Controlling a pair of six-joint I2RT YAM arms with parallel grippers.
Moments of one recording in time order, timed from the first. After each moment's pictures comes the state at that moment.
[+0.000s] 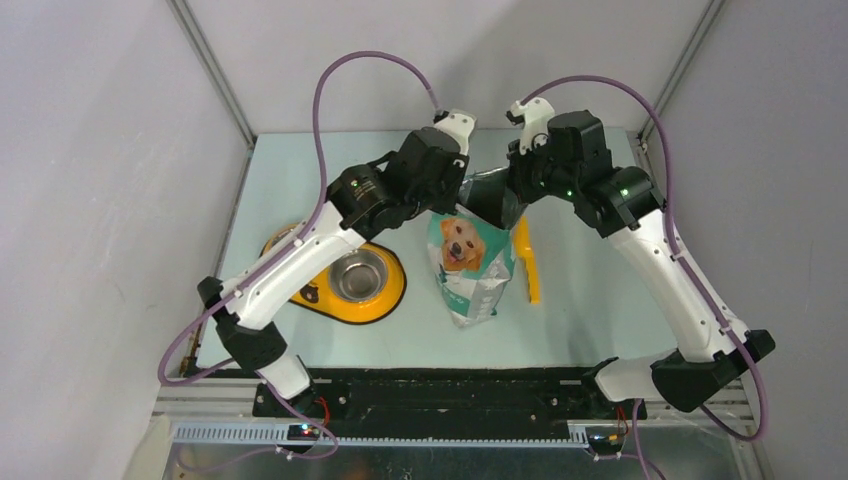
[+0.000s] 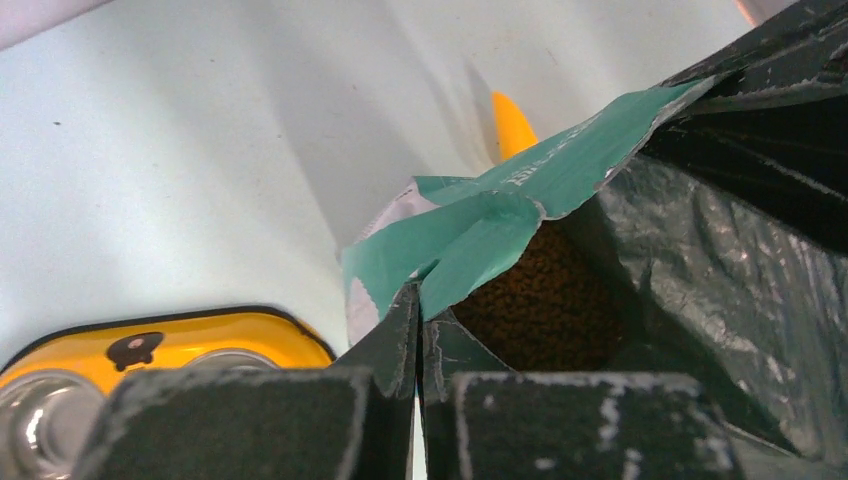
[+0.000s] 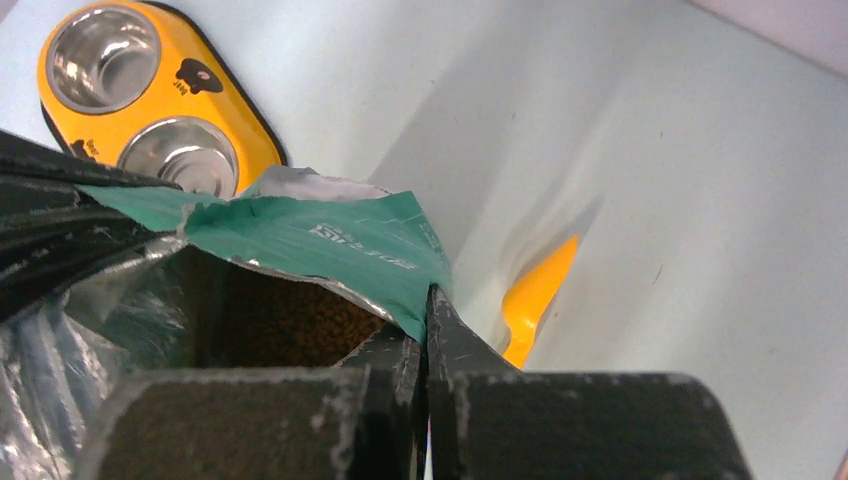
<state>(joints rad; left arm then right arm) -0.94 1.63 1.98 -0.93 -0.35 -0.29 0.53 1.34 1.70 -0.86 0.00 0.03</state>
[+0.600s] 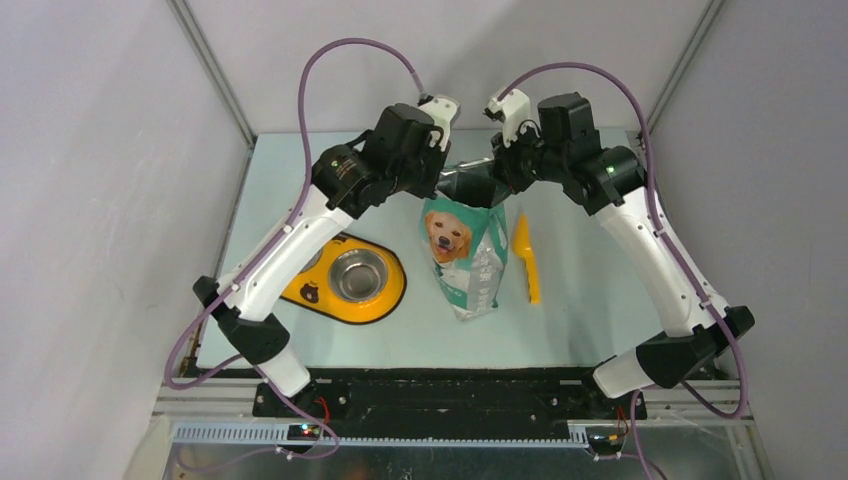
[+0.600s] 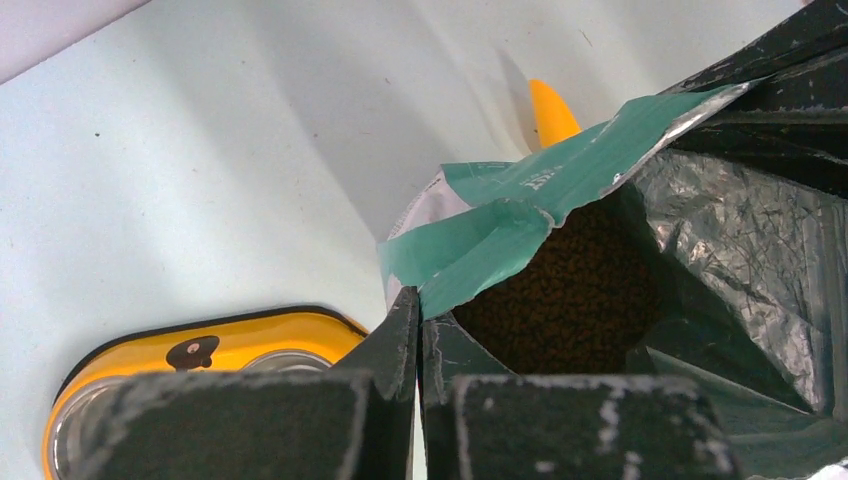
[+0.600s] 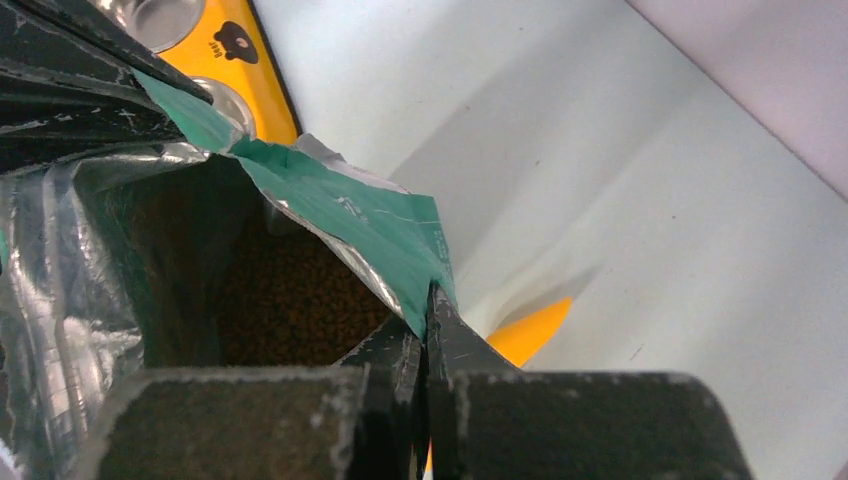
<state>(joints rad) -0.80 1.64 2.03 -0.99 -0.21 -0.16 0.51 1.47 1.81 -0.87 -0.20 -0.23</state>
